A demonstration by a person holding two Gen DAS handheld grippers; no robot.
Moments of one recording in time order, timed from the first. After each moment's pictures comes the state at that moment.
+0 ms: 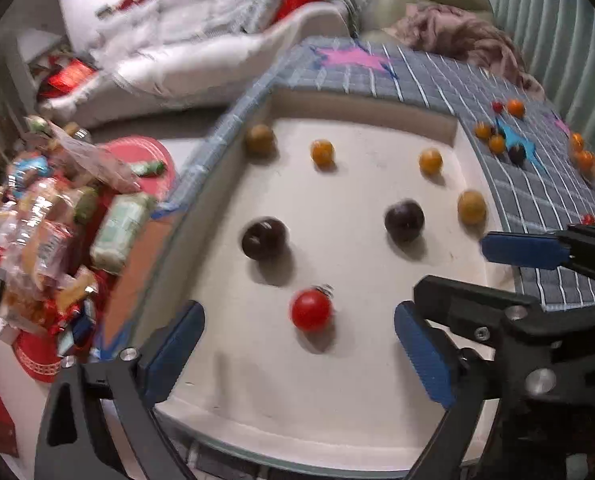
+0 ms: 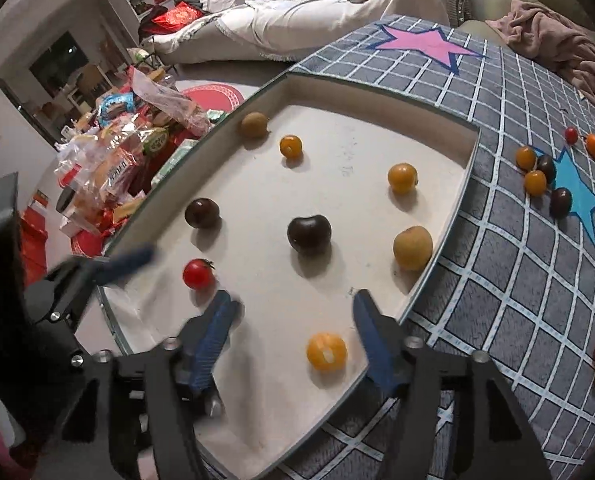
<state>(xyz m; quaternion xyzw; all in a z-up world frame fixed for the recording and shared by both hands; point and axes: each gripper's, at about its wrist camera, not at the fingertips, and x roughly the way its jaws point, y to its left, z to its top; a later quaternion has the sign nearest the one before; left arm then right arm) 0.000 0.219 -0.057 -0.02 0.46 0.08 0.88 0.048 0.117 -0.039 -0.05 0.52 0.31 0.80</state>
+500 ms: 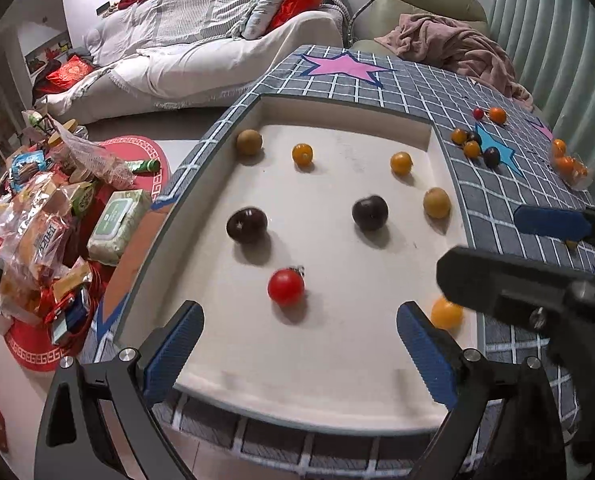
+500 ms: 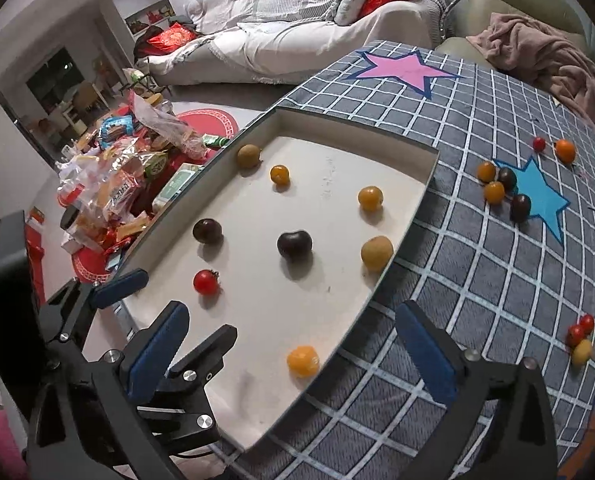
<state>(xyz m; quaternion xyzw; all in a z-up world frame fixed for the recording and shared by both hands) -0.021 0.205 -0.047 -0.04 0.47 0.07 0.88 0.033 0.092 -0.012 -0.05 0.50 0.30 0.81</state>
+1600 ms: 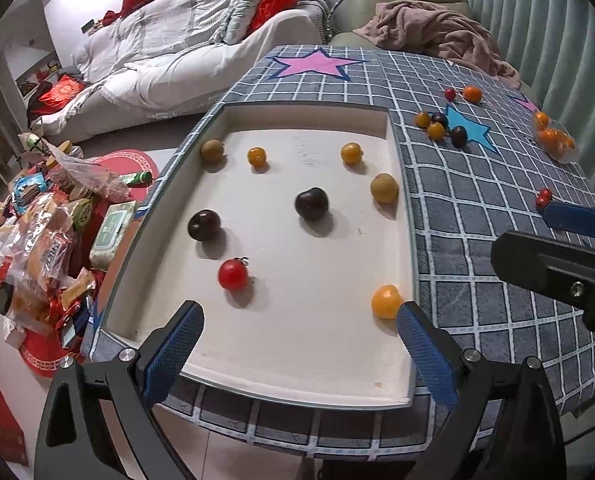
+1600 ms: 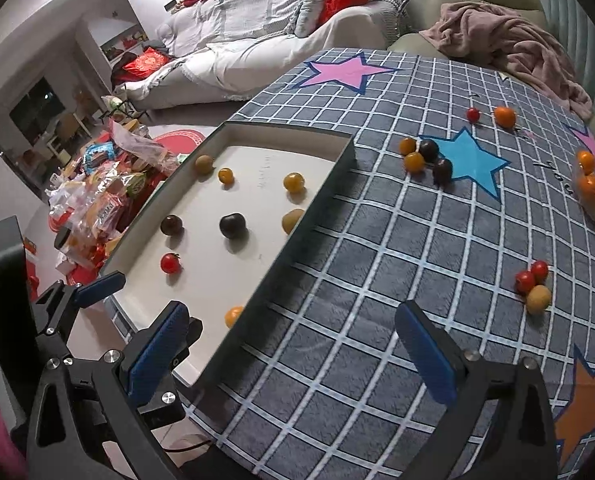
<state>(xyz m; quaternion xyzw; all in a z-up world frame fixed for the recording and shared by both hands) -0.025 0.159 -0.031 0.00 0.48 0.06 0.88 0.020 0.017 -0.001 -0.01 0.49 0.26 0.84</state>
